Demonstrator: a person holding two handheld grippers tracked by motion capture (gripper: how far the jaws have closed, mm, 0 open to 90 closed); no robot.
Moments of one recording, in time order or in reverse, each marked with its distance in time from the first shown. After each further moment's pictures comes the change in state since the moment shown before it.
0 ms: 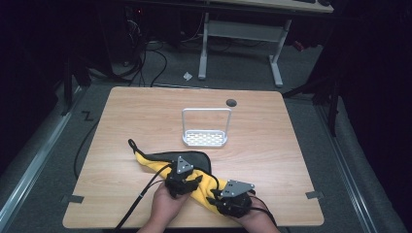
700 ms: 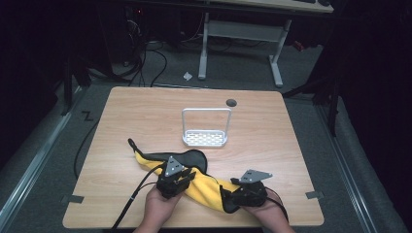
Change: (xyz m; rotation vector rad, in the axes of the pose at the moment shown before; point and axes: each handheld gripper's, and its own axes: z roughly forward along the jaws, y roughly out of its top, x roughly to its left) left arm 0.008 0.001 -0.036 -0.105 -0.041 -0.019; right arm -0.044 -0.024 -0.011 0.069 -0.099 0.149
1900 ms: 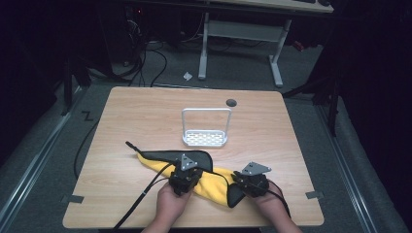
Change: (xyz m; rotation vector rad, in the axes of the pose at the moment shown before) left arm -0.018 0.009 0.026 0.082 0.030 -0.004; right arm -0.027 0.006 0.004 -0.001 -0.180 -0.030
